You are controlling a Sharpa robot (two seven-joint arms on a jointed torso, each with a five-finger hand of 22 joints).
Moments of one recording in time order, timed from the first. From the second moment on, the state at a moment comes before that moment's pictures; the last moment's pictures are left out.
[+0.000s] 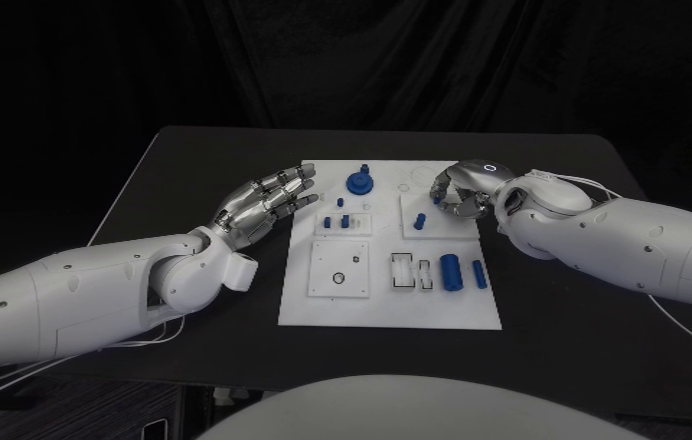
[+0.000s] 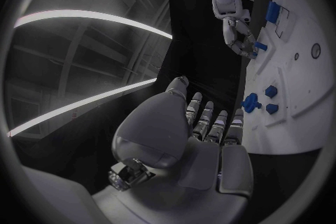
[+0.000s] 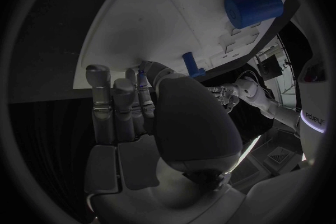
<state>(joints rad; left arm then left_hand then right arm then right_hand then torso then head) 1.04 -0.98 -0.21 1.53 0.02 0.10 0.68 1.47 0.21 -0.16 0.15 0.50 0.48 0.06 0.07 0.09 0.14 0.13 0.35 0.05 0.05 0.20 0.12 0.02 0.14 0.06 0.28 0.03 0.24 1.20 -0.66 -0.24 1.20 -1.52 -0.35 0.01 1.50 -0.09 0.36 0.13 0.35 0.89 0.14 0.30 0.23 0.81 0.11 0.53 0.22 1.29 0.03 1.17 0.99 0.15 1.24 0.13 0.79 1.31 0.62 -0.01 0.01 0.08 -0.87</state>
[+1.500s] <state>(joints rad) 1.02 -0.98 -0.21 1.52 0.02 0.12 0.68 1.47 0.22 -0.14 0.13 0.51 0.48 0.08 0.07 0.09 0.14 0.13 0.34 0.05 0.05 0.21 0.13 0.02 0.14 0.07 0.29 0.04 0.25 1.24 -0.72 -0.23 1.29 -1.53 -0.43 0.02 1.52 -0.08 0.34 0.09 0.31 1.00 0.13 0.34 0.27 1.00 0.07 0.47 0.18 1.31 0.00 1.15 0.96 0.15 1.28 0.10 0.83 1.31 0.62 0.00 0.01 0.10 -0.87</state>
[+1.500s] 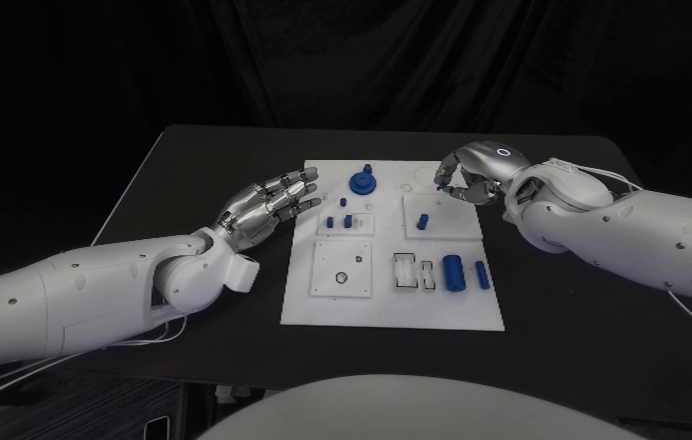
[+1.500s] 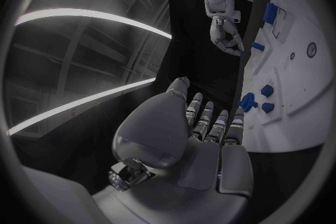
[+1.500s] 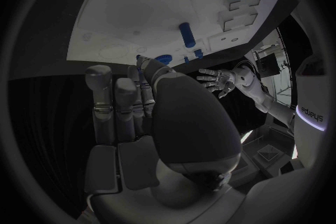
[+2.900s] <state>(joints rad) 1.02 -0.98 -0.21 1.51 0.02 0.12 0.68 1.46 0.22 -0.14 0.13 0.51 0.48 0.08 0.07 0.09 0.13 0.13 0.34 0.05 0.06 0.22 0.14 0.02 0.14 0.07 0.29 0.04 0.26 1.17 -0.61 -0.24 1.55 -1.66 -0.26 -0.05 1.51 -0.08 0.33 0.10 0.33 0.99 0.12 0.33 0.27 1.02 0.07 0.42 0.16 1.36 0.00 1.19 1.03 0.13 1.32 0.10 0.88 1.31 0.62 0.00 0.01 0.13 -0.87</state>
